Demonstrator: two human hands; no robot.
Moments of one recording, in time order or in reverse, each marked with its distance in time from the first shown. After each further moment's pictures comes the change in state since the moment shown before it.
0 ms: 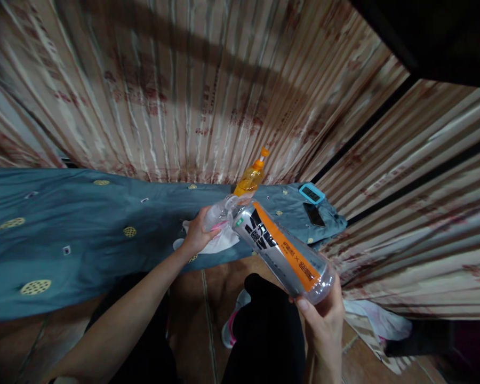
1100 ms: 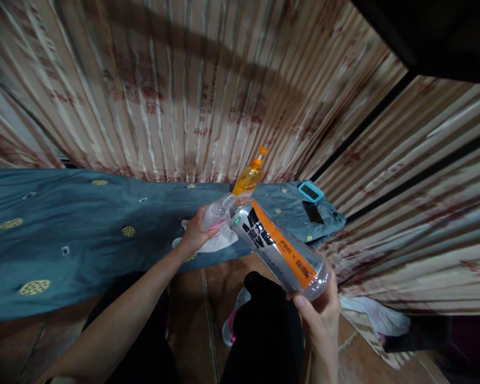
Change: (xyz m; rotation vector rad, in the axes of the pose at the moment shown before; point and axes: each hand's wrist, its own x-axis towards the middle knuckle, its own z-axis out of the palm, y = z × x) left_hand 0.000 -0.009 0.000 0.043 -0.014 0.062; right_hand 0.000 0.002 0.004 0.019 0.001 -0.004
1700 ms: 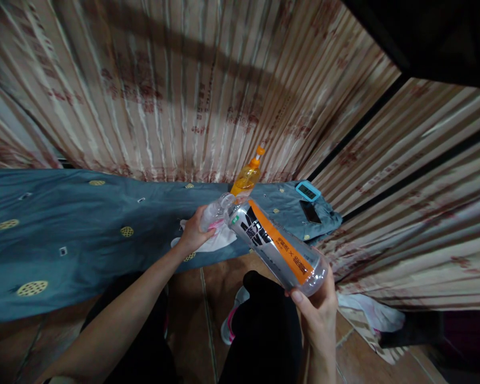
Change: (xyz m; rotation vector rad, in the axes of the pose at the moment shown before) left_hand -0.001 0.005 -0.003 -0.004 -0.007 -0.008; right_hand 0.002 -0.006 0.000 0.011 -0.040 0.012
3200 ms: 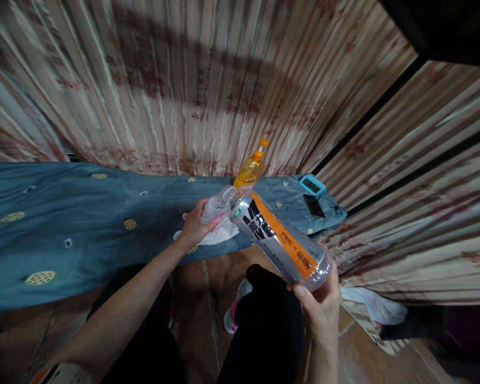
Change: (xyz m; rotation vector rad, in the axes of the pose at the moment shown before) left_hand -0.002 0.002 -0.002 0.035 0.015 -0.057; right_hand -0.001 -0.003 0.002 0.000 -0.014 -0.026
